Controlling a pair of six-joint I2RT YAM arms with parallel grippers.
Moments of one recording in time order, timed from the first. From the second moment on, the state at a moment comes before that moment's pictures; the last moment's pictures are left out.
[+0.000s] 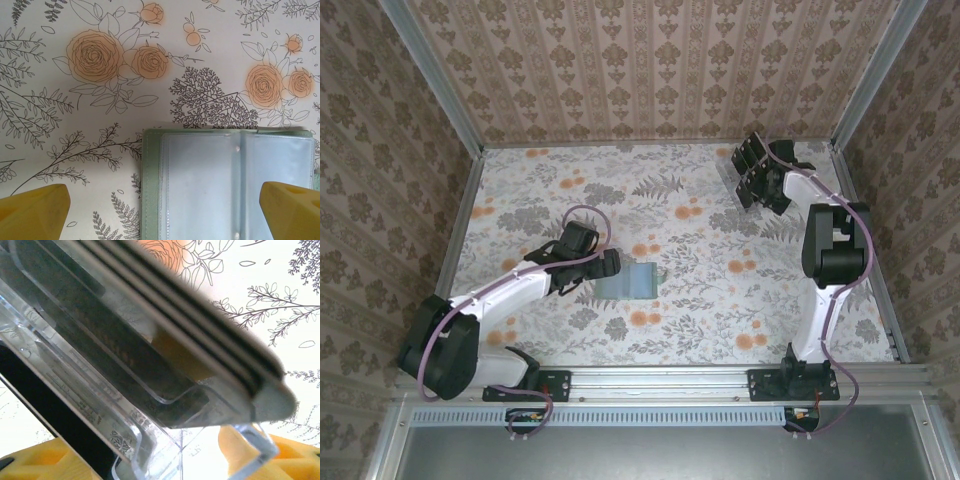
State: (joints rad) left arm -0.59 1.32 0.71 -0.38 -0.05 -0.60; right arm -0.05 2.03 1.52 -0.61 0.05 0.60
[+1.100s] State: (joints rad) left arm -0.63 1.32 0.72 -0.33 -0.05 -0.60; right arm -0.04 1.33 0.73 -0.51 0.04 0.70
